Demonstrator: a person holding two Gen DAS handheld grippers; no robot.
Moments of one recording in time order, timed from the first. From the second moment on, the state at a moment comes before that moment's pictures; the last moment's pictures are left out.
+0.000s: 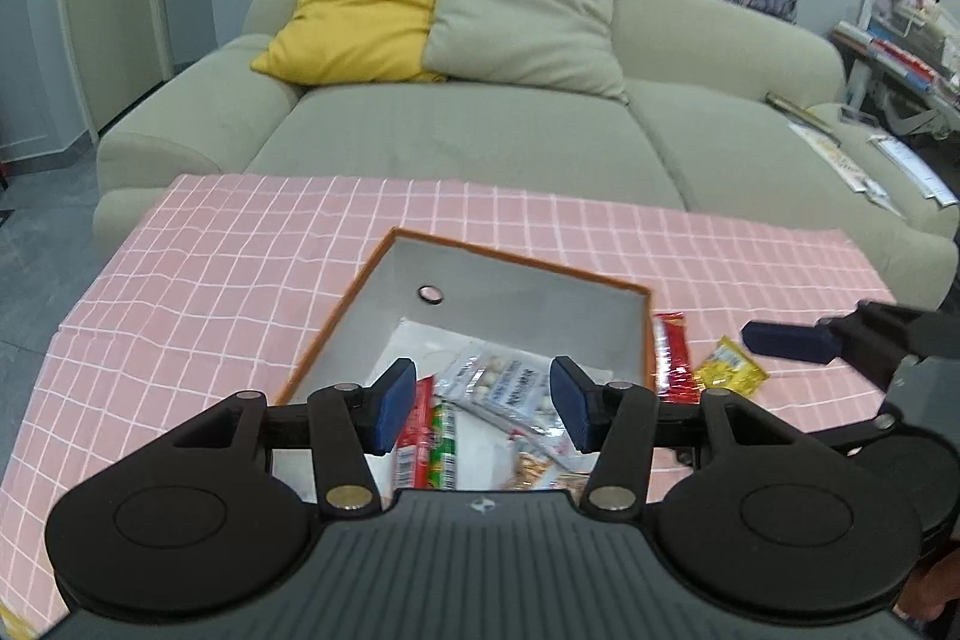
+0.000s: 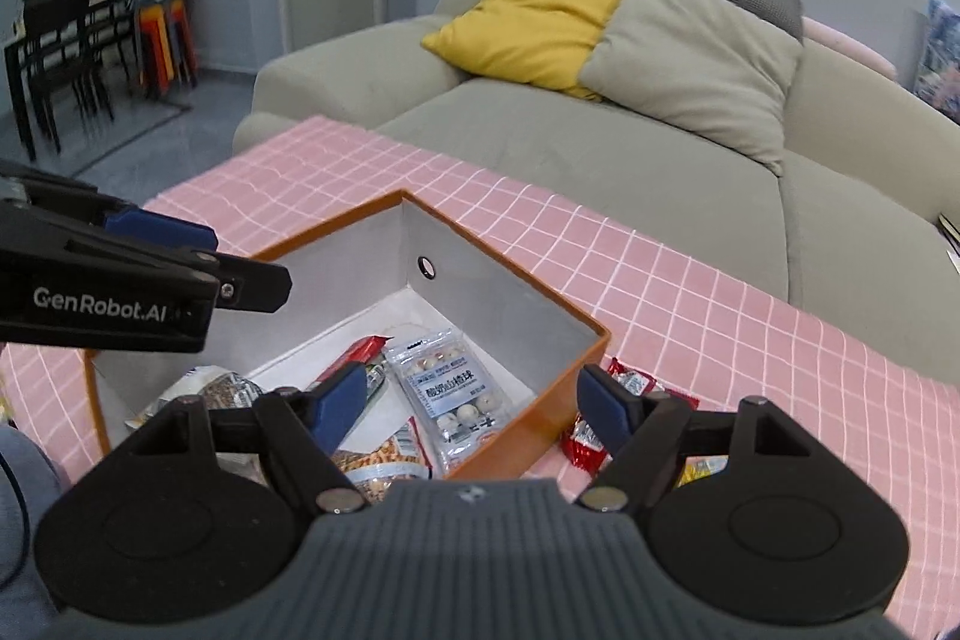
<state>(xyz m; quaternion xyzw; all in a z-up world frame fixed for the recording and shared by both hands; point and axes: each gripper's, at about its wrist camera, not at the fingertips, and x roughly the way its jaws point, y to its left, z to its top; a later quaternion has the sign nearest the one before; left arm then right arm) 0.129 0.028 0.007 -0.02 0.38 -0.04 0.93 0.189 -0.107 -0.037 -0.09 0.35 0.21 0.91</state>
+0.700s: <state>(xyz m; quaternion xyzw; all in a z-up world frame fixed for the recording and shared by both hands) 0.076 -0.053 -0.025 -0.04 0.38 -0.09 0.92 0.123 -0.202 -0.093 -0.03 0.37 0.11 0.92</state>
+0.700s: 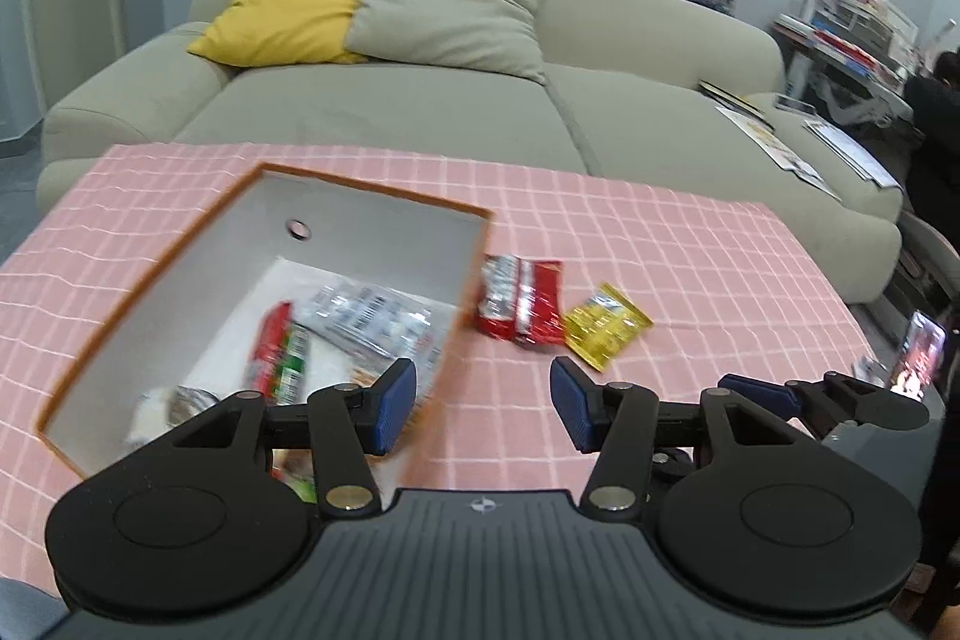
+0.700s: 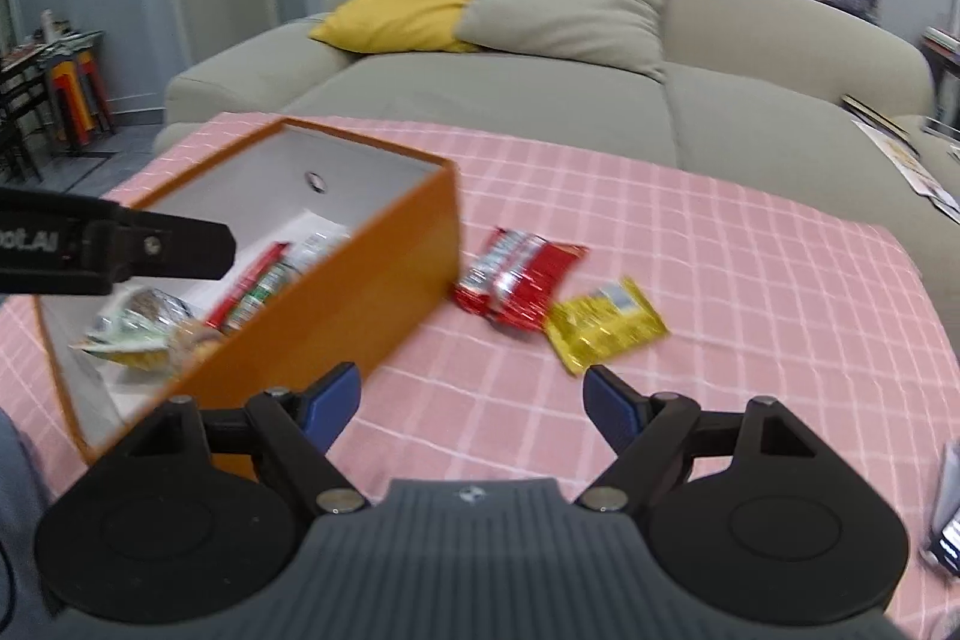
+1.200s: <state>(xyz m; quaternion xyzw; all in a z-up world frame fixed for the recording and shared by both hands) 0.092 -0.103 -0.060 -0.03 0.42 -0.12 0.90 0.131 -0.252 -0.131 -0.02 0.40 0.05 0.92</state>
